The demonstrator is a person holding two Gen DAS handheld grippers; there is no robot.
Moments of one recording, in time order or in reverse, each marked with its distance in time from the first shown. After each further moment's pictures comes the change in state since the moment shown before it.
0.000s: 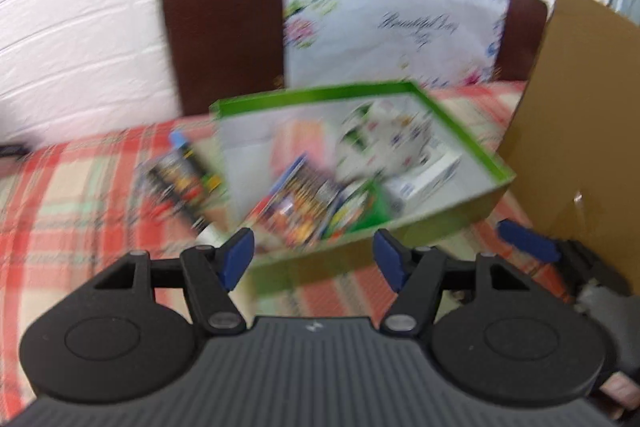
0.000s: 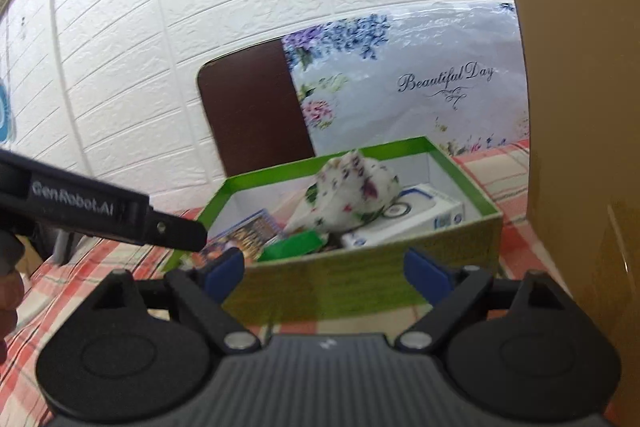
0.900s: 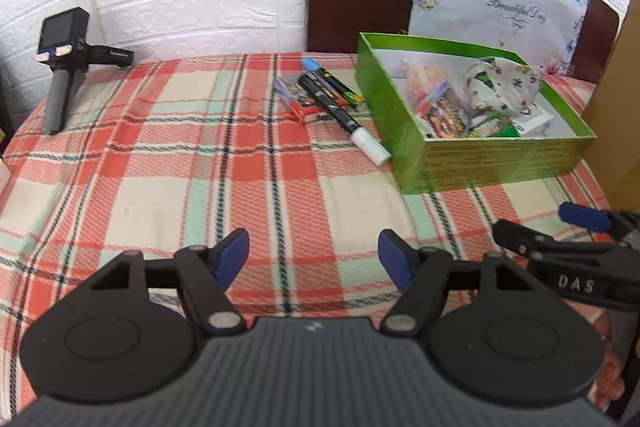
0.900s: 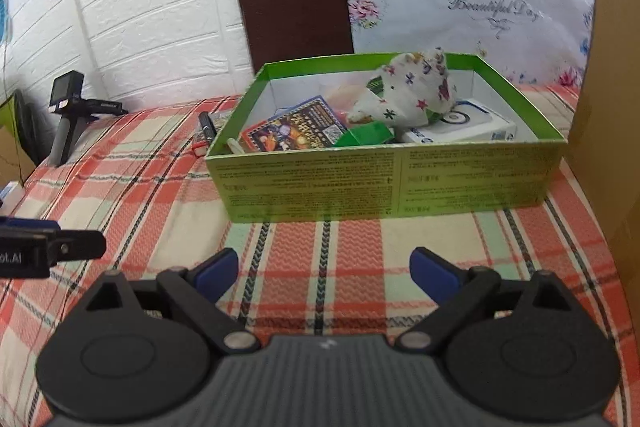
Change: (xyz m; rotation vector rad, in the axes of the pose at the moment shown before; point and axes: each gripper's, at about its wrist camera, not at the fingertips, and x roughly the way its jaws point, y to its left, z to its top) left arm -0.032 0.090 -0.075 -0.129 0.032 0.145; right arm 0.024 0.067 -0.022 -0.167 0.274 -0.072
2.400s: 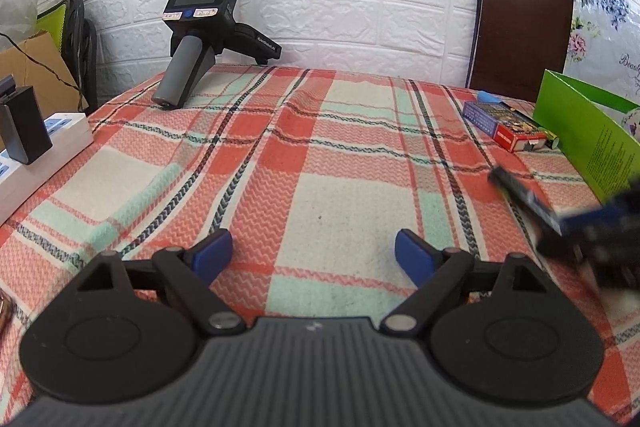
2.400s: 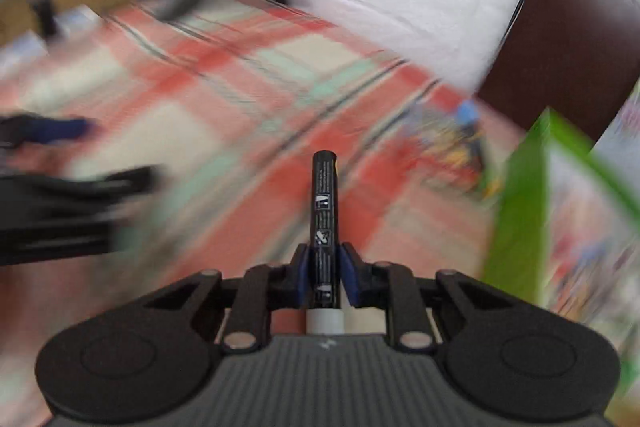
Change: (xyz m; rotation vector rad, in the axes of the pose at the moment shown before) left arm 0.062 0.125 -0.042 -0.149 -0.202 0.210; right arm 0.080 0.164 0.012 -0.459 0.188 0.281
